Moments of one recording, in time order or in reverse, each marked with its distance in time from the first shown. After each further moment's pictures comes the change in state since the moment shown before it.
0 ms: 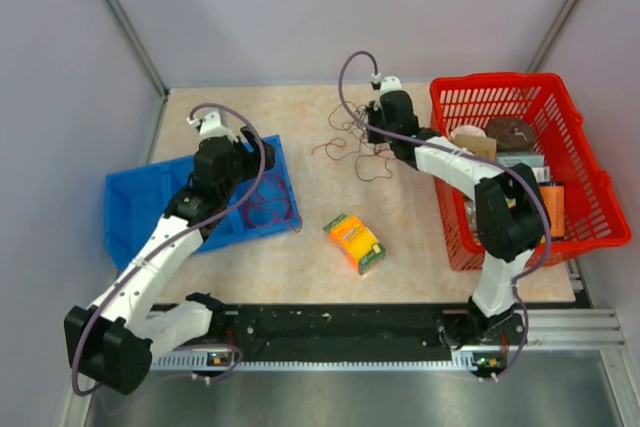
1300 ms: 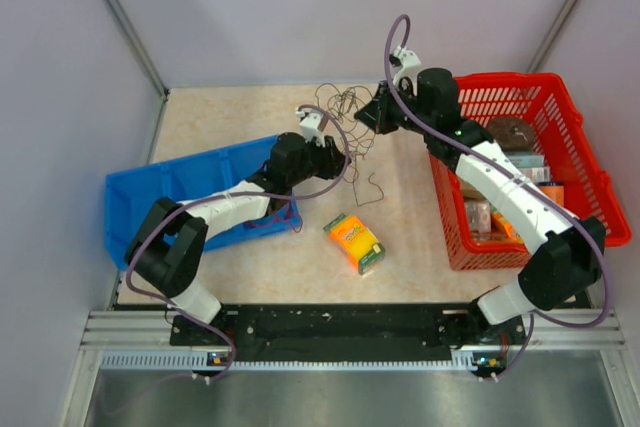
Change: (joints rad) left arm -0.234 0.557 0.064 0.638 0.419 0.221; right arm 0.000 -0.377 0.051 -0.208 -0.456 0.121
